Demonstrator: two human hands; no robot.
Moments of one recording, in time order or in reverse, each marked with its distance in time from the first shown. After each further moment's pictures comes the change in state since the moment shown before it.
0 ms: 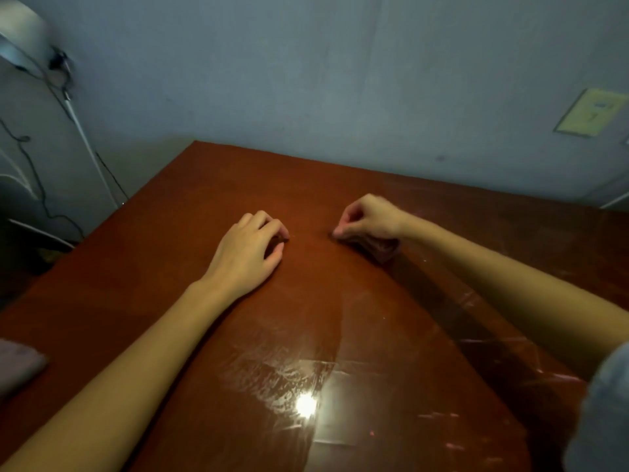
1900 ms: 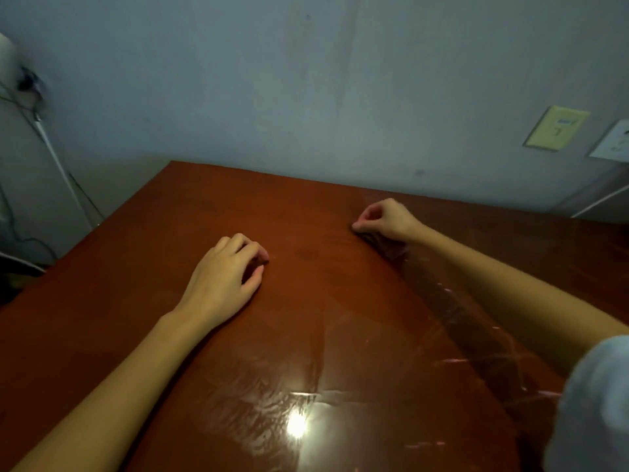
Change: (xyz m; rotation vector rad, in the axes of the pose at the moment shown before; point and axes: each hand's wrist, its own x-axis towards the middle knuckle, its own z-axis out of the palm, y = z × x) left_hand 0.001 0.000 -0.001 -0.010 -0.024 -0.025; right_hand 0.008 0.075 -0.031 0.020 0.238 0.242
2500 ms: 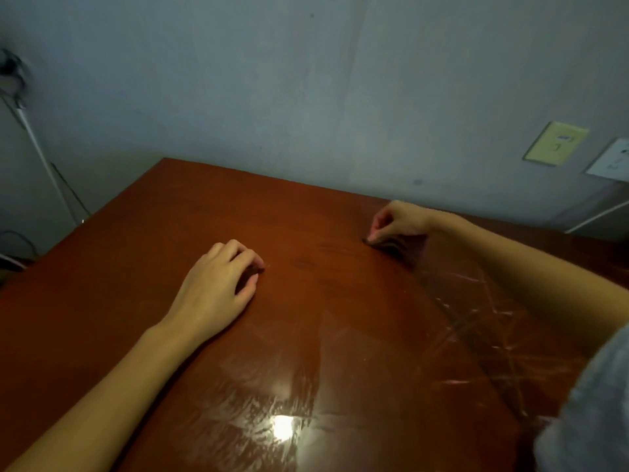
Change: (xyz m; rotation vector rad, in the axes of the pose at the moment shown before) left_hand 0.001 -0.002 0.003 -0.014 0.013 -0.001; right_hand 0.018 0.009 -0.035 -0.107 -0.348 -0.117
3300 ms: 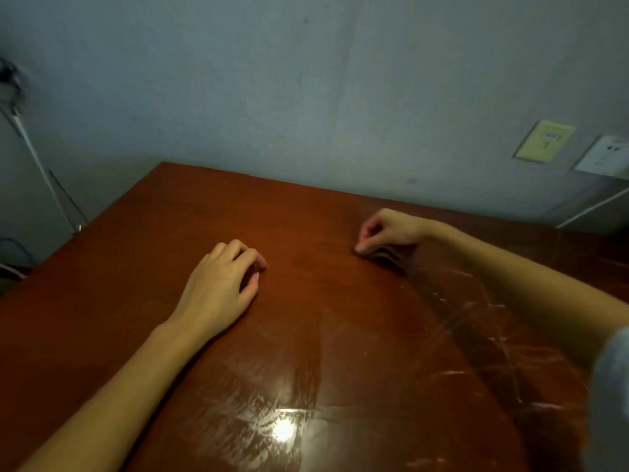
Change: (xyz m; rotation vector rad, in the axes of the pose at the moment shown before) left_hand 0.003 -0.001 0.004 0.014 -0.002 0.011; right_hand -0.020 -0.023 0.016 0.104 -0.051 -0.072
